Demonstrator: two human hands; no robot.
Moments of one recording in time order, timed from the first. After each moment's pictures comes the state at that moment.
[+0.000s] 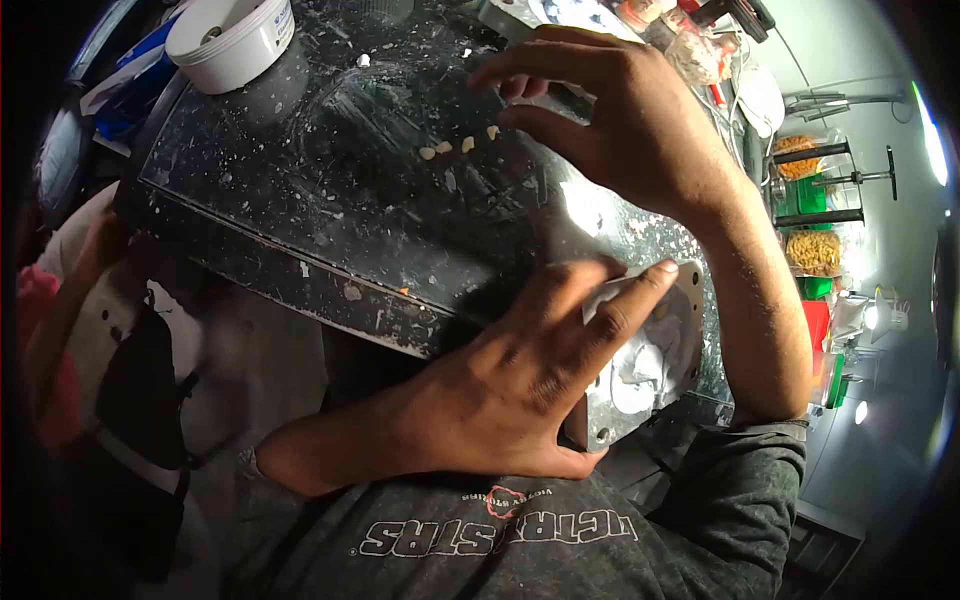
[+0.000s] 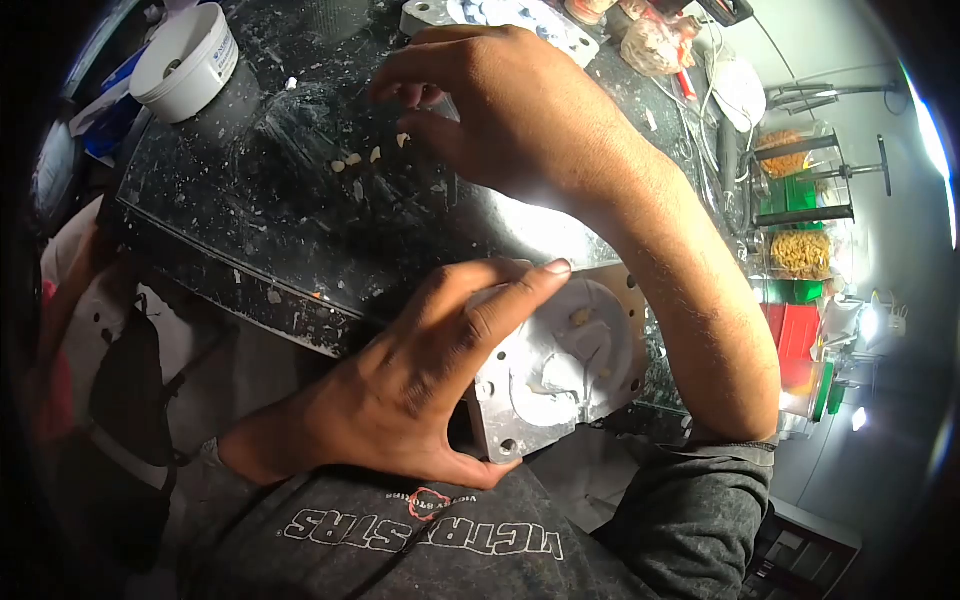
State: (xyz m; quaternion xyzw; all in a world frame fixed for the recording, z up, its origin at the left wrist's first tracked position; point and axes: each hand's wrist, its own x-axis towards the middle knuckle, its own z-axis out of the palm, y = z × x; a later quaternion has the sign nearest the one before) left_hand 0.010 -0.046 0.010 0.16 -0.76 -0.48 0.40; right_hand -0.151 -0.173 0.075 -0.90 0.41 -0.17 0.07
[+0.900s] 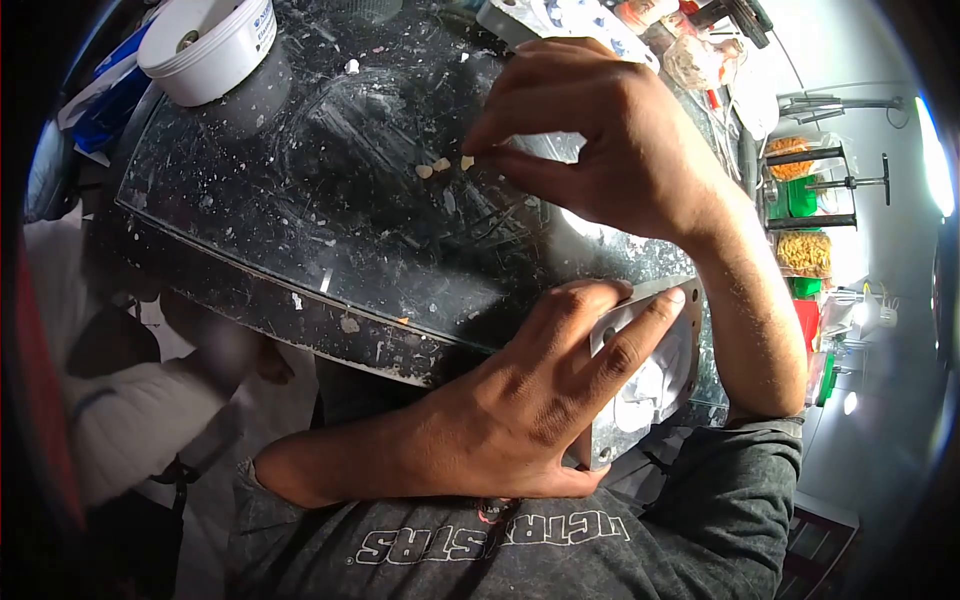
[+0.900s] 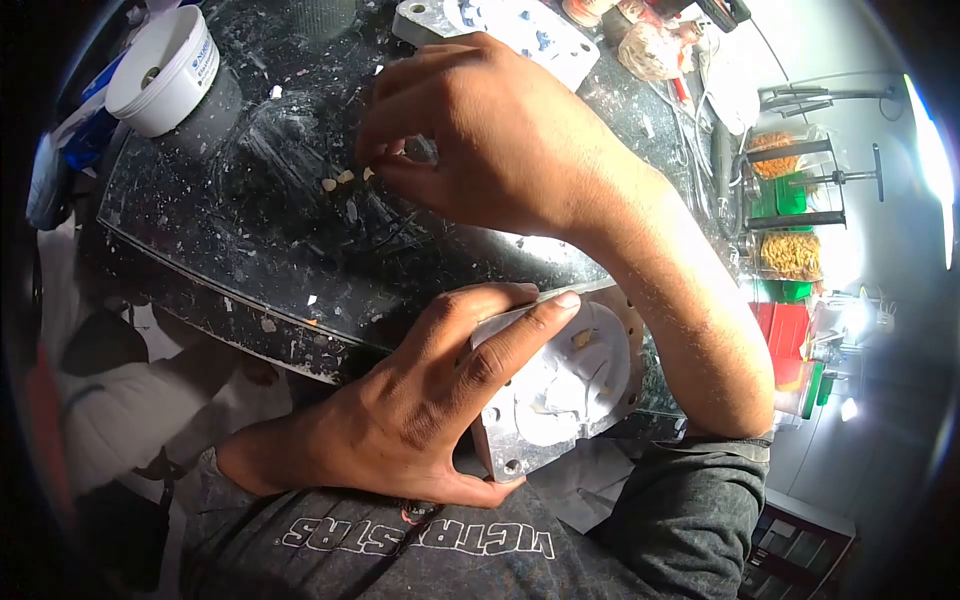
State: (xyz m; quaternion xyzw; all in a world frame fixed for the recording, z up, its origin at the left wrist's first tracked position) left_hand 0.011 -0.050 0.012 0.15 -0.74 -0.50 0.42; right_hand -0.146 -0.182 0.072 -0.94 0.27 -0.18 0.10
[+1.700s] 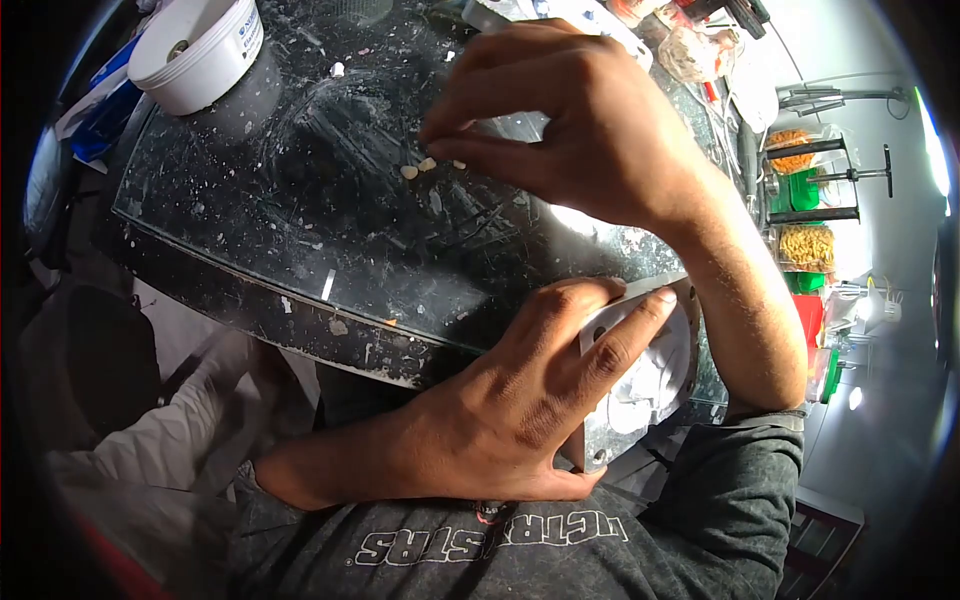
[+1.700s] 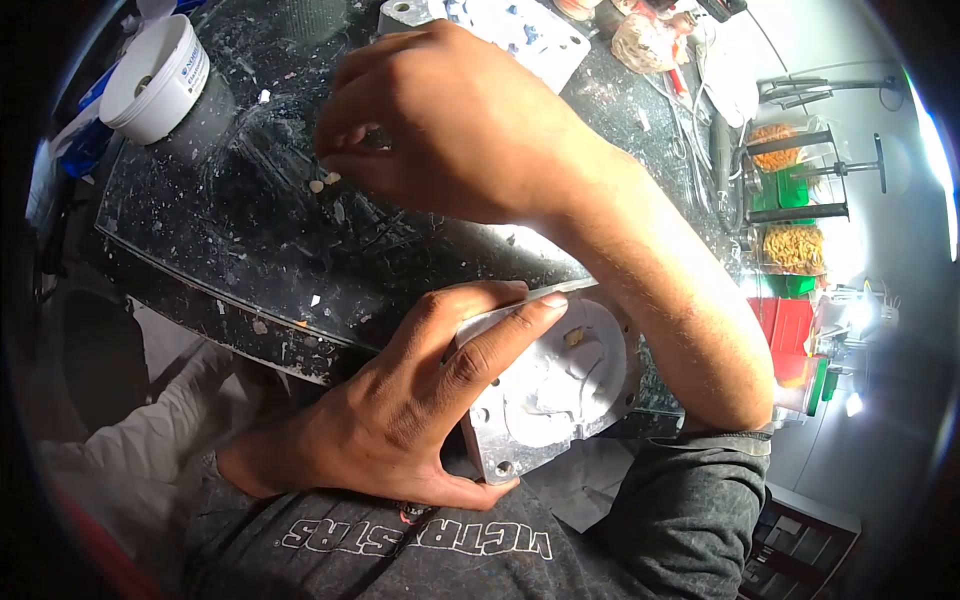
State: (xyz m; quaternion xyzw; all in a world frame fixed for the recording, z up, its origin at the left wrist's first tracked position) left_hand 0.010 -0.049 0.010 0.15 -0.74 -0.50 0.41; right_hand -0.138 -0.185 0.069 -0.93 0.28 -0.19 0.11
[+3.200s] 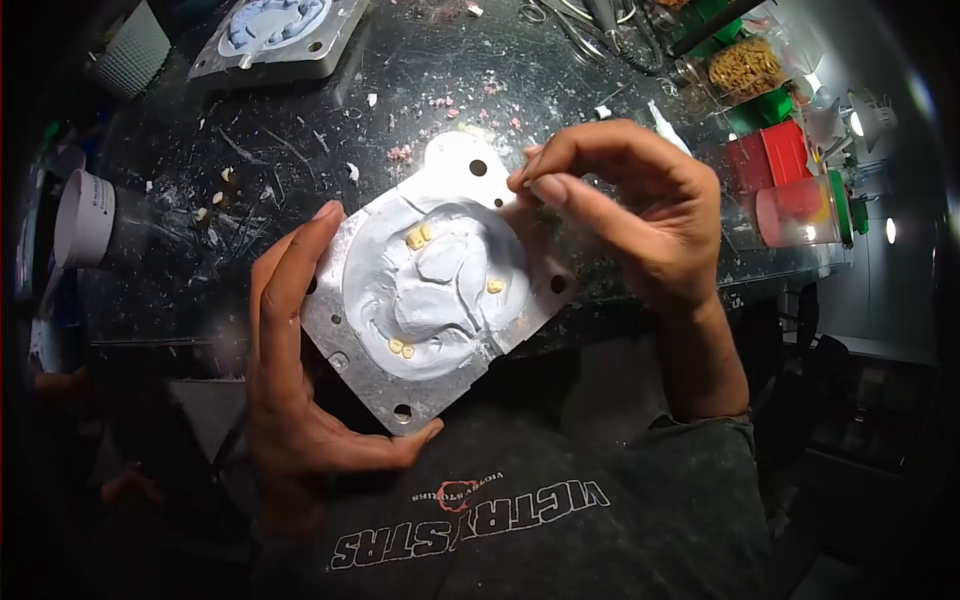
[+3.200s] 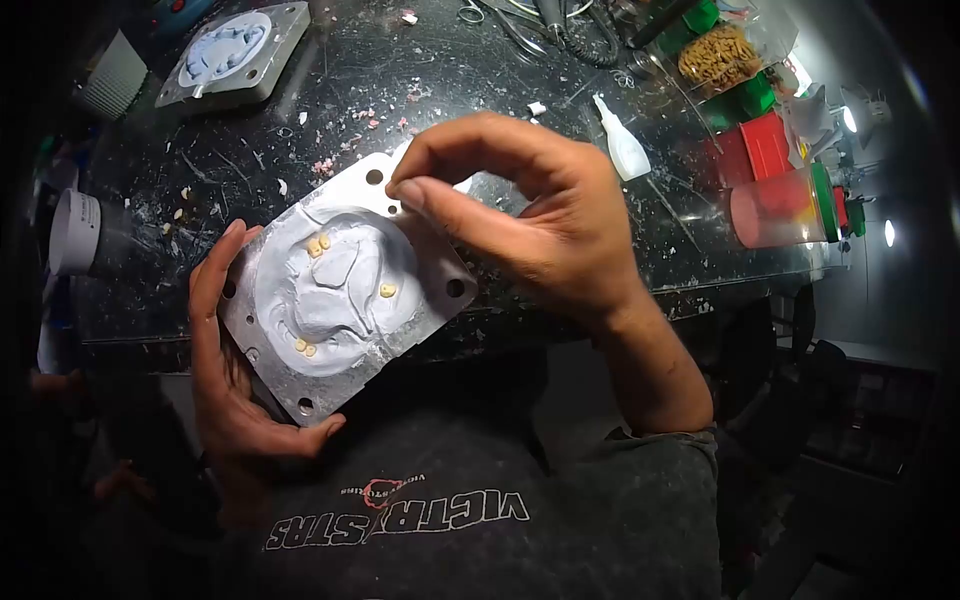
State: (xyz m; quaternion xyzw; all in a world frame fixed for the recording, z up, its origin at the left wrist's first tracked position) left_hand 0.006 -0.035 0.022 0.26 -0.77 -0.46 0.35; right_hand -0.276 0.012 0.058 -0.60 0.50 -0.53 0.33
